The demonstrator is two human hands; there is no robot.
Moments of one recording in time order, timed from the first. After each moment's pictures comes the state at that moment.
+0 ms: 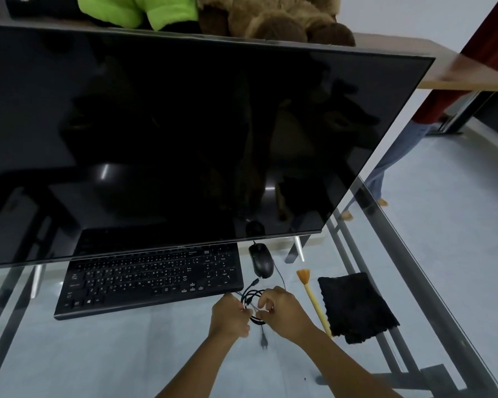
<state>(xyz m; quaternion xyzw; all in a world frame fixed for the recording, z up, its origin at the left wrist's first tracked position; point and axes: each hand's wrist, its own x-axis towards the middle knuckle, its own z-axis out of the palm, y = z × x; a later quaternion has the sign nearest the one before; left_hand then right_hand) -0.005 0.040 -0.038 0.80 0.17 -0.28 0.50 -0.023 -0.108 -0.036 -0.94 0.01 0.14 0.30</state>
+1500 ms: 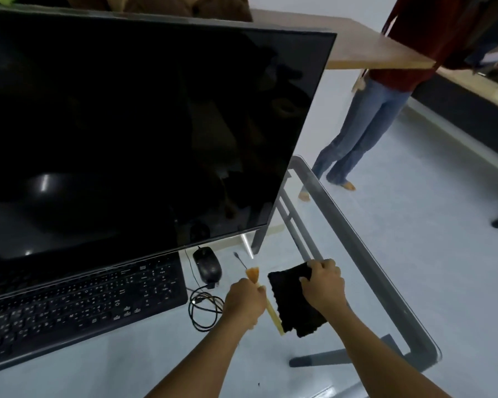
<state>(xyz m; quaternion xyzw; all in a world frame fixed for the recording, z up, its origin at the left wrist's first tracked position) 0.012 -0.093 0.005 0.88 0.00 -0.34 0.32 -0.033 -0.267 -0.006 -0.95 0.30 0.06 0.11</state>
